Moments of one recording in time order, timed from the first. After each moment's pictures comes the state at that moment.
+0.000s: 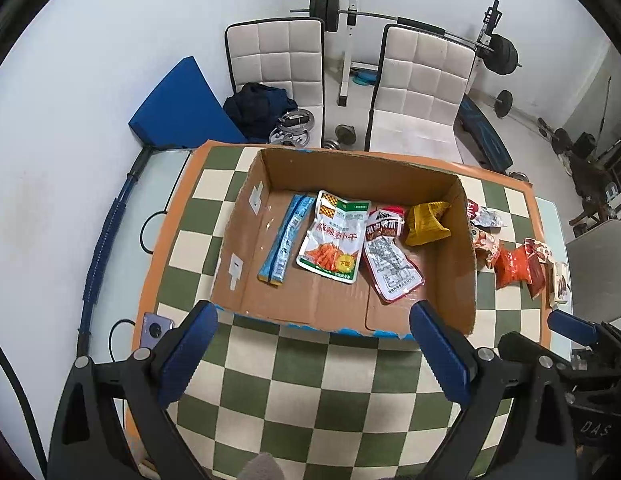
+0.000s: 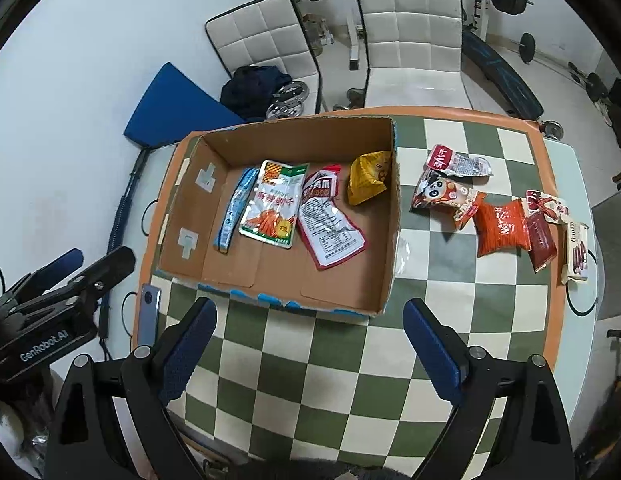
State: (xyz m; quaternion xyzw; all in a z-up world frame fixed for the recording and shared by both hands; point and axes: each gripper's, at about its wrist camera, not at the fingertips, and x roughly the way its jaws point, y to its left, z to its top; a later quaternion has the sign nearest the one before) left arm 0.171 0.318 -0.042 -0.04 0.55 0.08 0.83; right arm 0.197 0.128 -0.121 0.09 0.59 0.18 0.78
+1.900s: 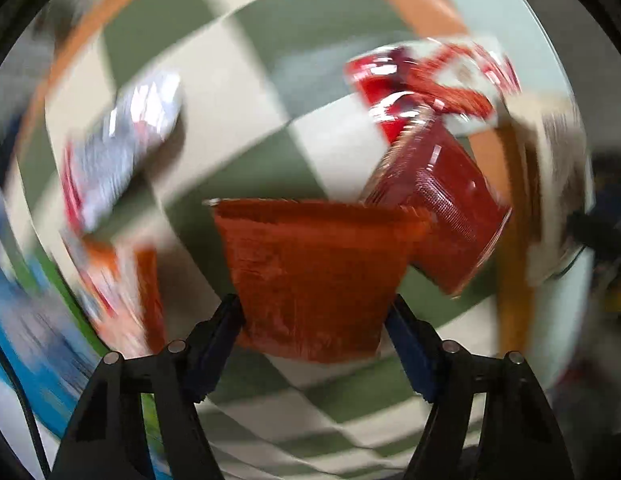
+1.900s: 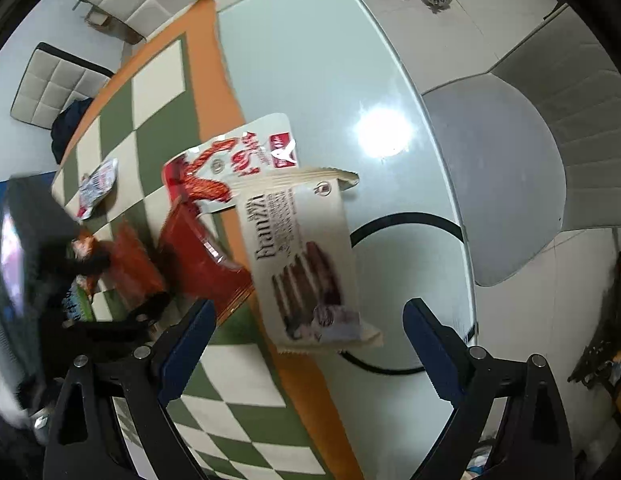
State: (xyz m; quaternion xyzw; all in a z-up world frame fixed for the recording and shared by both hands) left arm 0.381 -0.056 -0.330 0.13 0.80 -0.12 0.58; right arm 0.348 -0.283 -0.400 0.21 0.73 0.01 0.64
